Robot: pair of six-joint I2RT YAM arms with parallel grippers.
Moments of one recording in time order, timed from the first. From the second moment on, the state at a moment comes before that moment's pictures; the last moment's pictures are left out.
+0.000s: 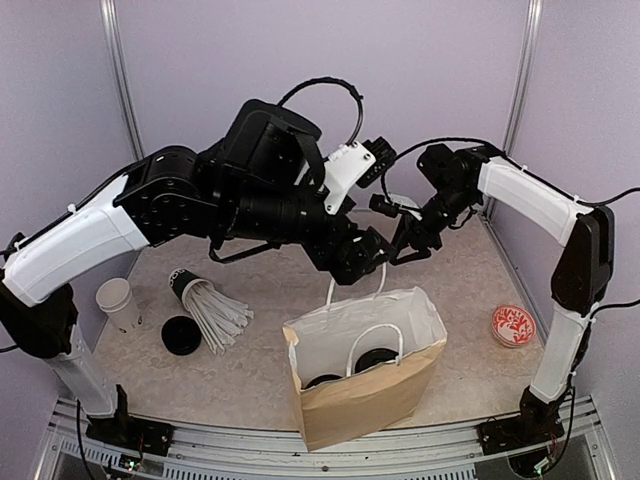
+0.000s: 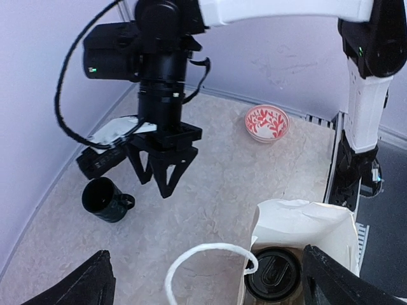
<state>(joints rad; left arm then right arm) -1.28 1.71 2.00 -0.79 -0.23 0.02 0.45 1.87 1.82 -1.21 -0.60 -0.81</state>
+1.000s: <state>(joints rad) -0.72 1.35 1.43 -0.24 -0.61 -0.07 0.20 1.36 1.47 -0.48 -0.13 -0.34</state>
